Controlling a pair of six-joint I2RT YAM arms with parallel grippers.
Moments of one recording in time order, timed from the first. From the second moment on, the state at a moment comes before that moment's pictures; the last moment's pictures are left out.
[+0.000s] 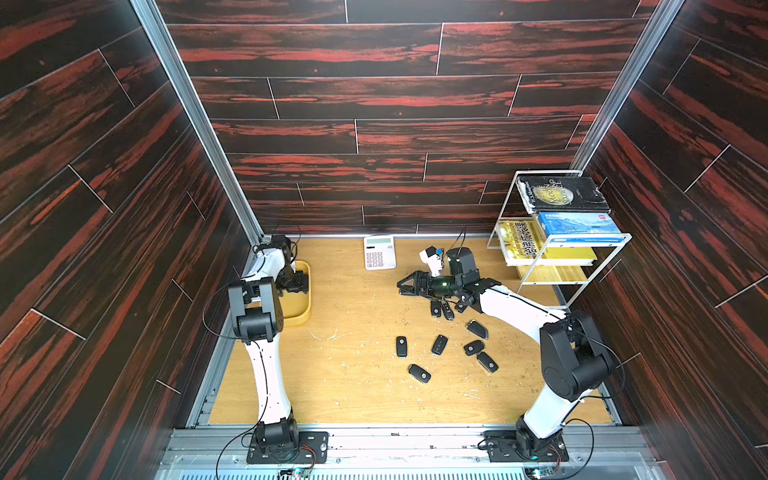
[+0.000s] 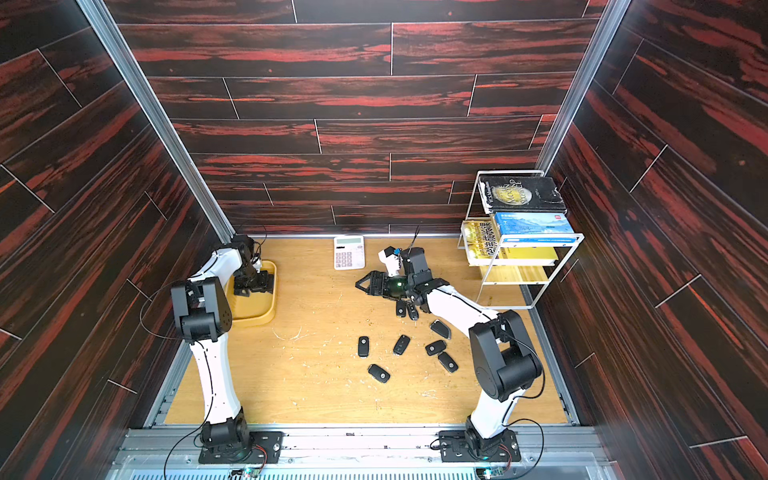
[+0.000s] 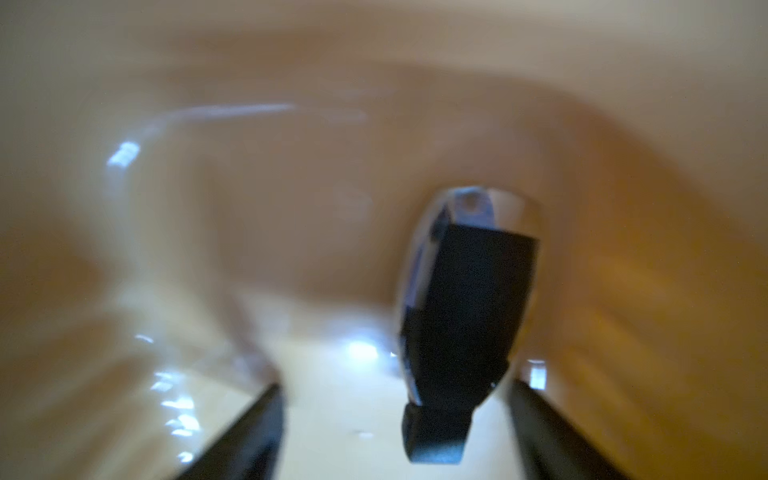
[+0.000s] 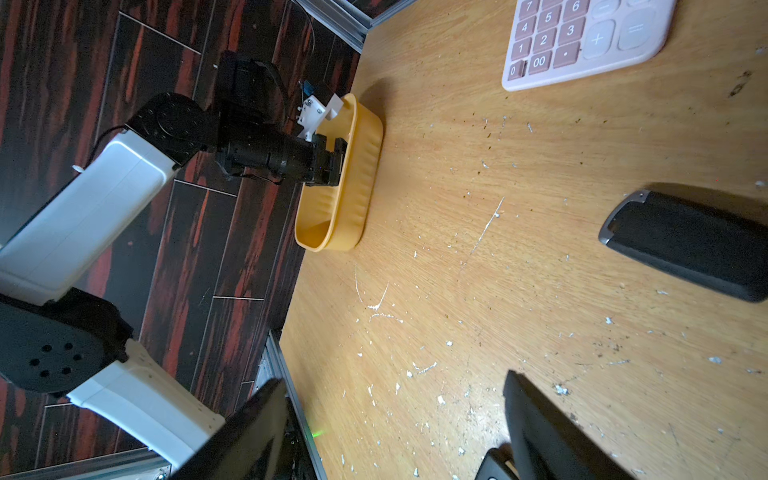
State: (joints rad) left arm 0.17 2.33 1.92 -1.01 0.03 0.00; right arm 0.48 1.74 1.19 -0.05 -0.68 0.61
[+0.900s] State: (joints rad) left arm 0.16 1.58 1.47 -0.72 0.09 -0.21; right arm 0.47 1.68 1.19 -0.11 -0.66 0.59
